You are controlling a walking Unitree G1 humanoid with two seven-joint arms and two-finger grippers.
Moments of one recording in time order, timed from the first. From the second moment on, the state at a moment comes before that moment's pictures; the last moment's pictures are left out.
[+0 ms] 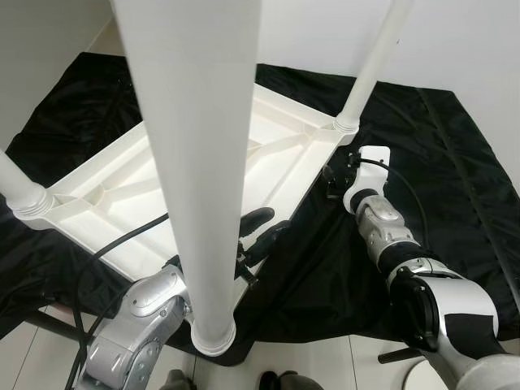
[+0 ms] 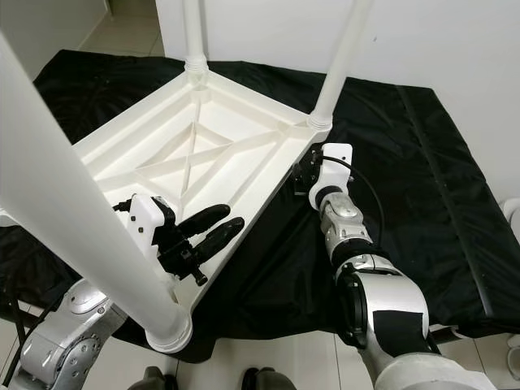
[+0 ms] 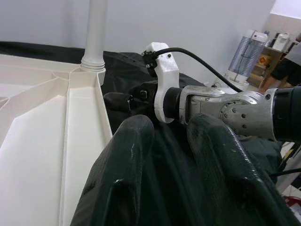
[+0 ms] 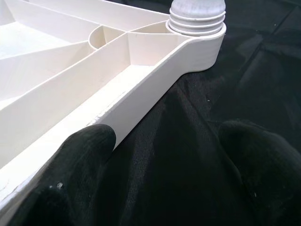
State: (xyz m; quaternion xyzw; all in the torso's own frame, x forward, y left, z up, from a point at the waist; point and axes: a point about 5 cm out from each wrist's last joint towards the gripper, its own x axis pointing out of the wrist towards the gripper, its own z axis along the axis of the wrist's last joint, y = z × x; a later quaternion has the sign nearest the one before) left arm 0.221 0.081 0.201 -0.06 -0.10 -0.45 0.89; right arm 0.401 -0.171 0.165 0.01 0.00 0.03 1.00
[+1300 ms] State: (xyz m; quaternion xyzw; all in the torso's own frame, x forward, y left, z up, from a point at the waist) left arm 0.225 0.152 0.174 0.13 -0.02 -0.39 0.91; right arm 0.305 -0.183 0.148 -0.06 -0.10 0.27 0.96
